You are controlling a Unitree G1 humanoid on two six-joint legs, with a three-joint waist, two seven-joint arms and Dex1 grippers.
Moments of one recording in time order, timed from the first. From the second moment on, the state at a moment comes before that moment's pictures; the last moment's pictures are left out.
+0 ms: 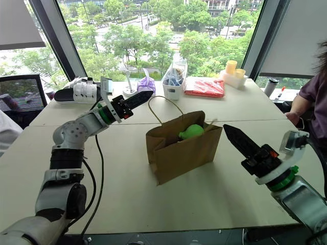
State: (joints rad) left arm -0.89 0.36 0.26 0.31 -0.82 0.85 -0.76; right arm 0.18 -0.61 -0.59 -0.54 1.83 0.70 0.20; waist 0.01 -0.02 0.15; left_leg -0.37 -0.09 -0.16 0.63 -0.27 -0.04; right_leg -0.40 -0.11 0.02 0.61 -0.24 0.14
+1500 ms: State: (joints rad) left arm -0.48 0.46 -0.10 -0.21 -0.59 0.66 -0.93; right arm -0.14 -0.49 -0.07 -0.39 1.22 0.86 0.25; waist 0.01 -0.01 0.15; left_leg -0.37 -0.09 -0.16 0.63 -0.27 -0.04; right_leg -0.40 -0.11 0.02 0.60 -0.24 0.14
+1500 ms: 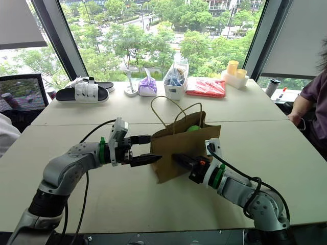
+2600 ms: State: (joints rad) left arm -1.09 0.29 -0.22 0.91 -0.28 0.04 -1.47; right arm 0.21 -0.61 -0.11 -0.65 1.32 0.91 0.35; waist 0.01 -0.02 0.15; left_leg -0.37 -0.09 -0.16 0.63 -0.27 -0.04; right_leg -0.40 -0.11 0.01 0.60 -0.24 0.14
